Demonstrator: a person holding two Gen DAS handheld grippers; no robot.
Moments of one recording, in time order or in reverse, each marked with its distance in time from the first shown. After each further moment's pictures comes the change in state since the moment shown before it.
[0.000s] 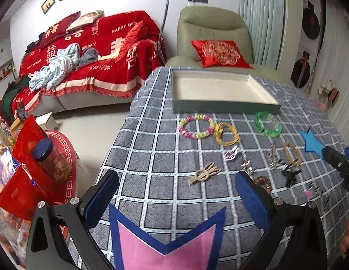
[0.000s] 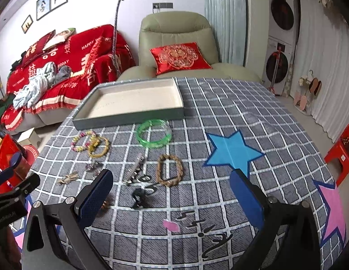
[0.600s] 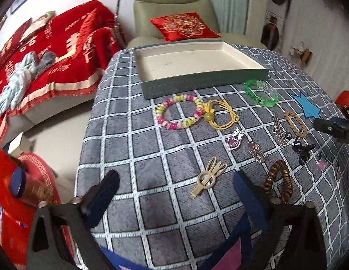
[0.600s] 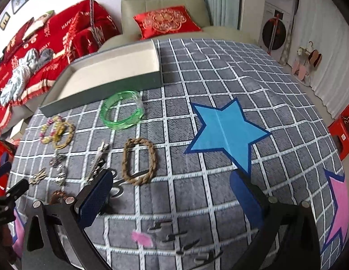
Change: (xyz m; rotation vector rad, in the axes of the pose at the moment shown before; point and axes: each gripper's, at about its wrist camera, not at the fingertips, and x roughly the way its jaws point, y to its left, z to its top) left arm 0.063 -0.001 0.018 0.229 0.142 -0.180; right arm 0.080 -0.041 0.017 0.063 0.247 -0.016
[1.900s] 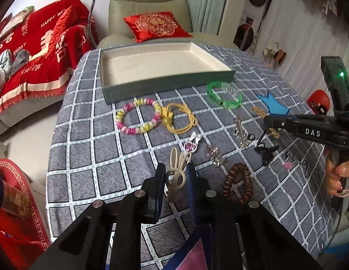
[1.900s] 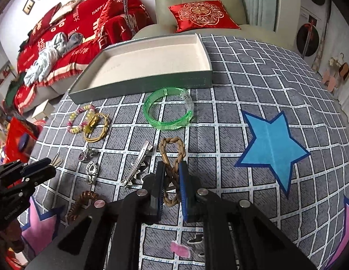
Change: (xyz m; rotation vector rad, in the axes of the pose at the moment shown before) left arm -0.012 -0.015 0.012 0.007 -0.003 -0.192; right arm 0.005 0.034 0.014 -0.104 0.053 0.188
